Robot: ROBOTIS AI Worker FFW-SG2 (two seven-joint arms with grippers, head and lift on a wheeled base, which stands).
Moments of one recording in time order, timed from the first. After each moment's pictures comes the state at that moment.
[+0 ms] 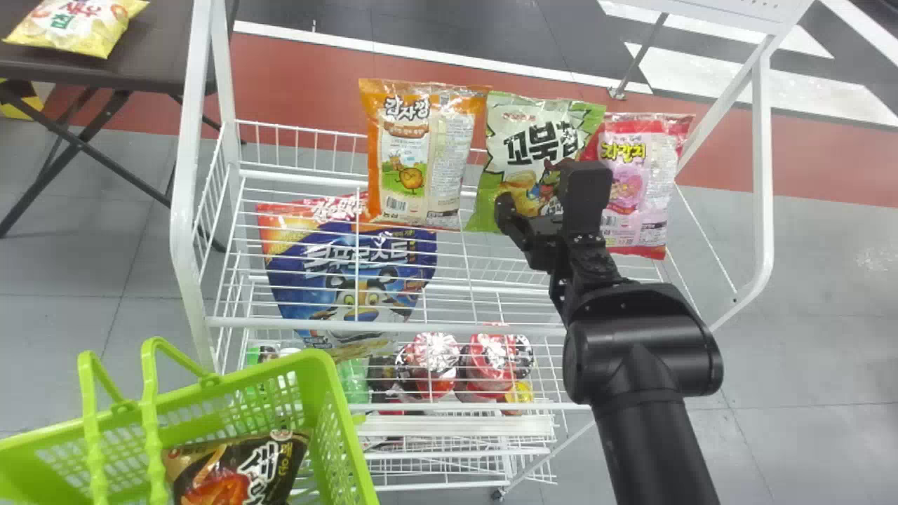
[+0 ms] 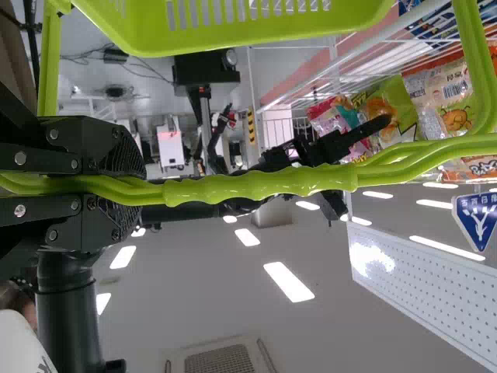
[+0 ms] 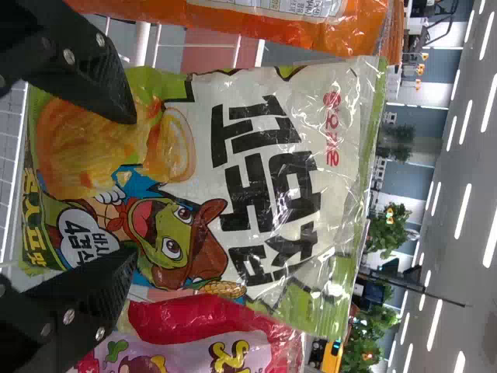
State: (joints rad) left arm 0.57 0.02 0.34 -2.12 0.29 1.47 -1.57; right arm -0.07 -0.10 -0.06 -1.57 0.12 0.38 0.03
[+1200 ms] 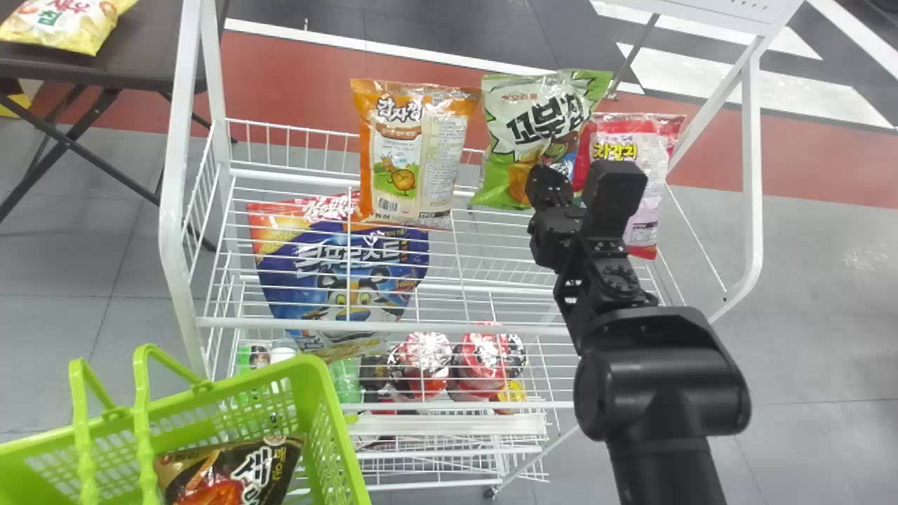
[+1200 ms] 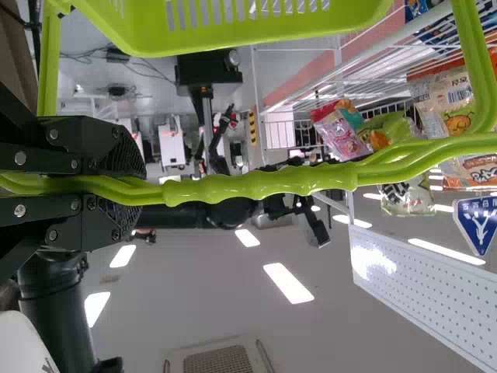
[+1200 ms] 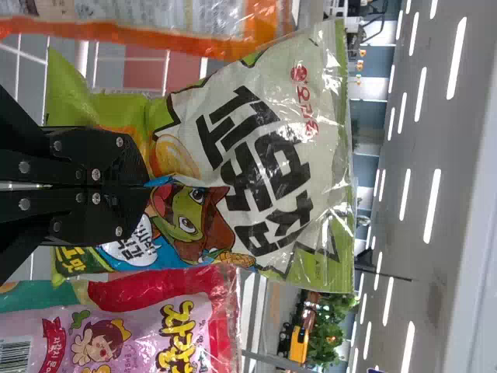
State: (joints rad) left arm 0.58 0.02 0.34 -2.12 0.29 1.46 -1.57; right arm 0.11 -0.09 -0.08 -1.88 -0.01 0.37 0.01
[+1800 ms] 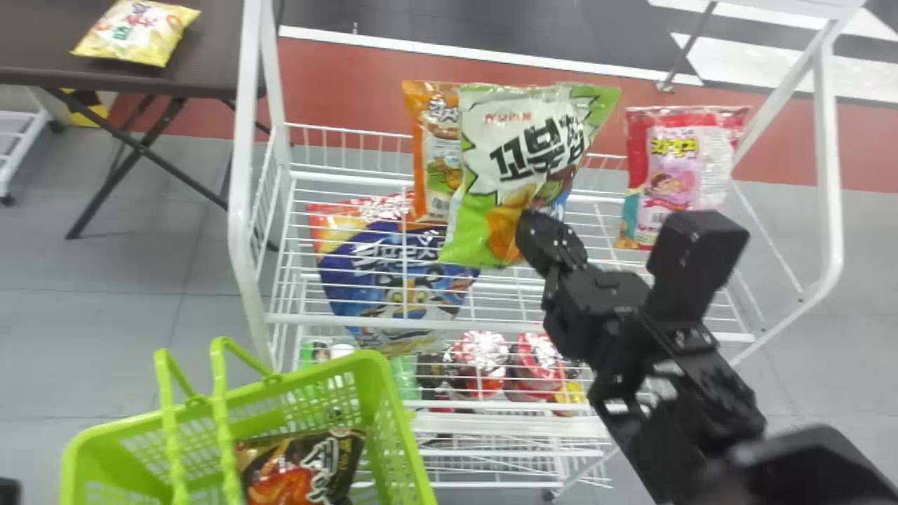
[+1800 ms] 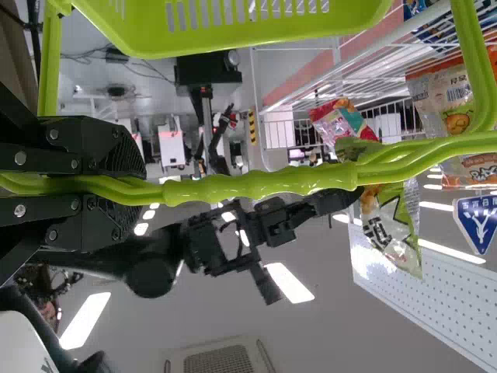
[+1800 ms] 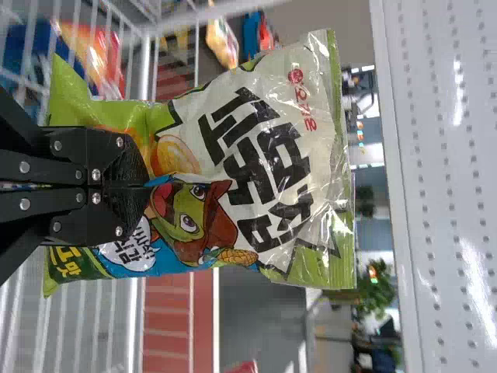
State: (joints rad) left arm 0.58 0.02 0.34 -2.12 0.29 1.46 -1.57; right arm 0.54 -0.09 0.08 -2.44 -0.19 0.58 0.03
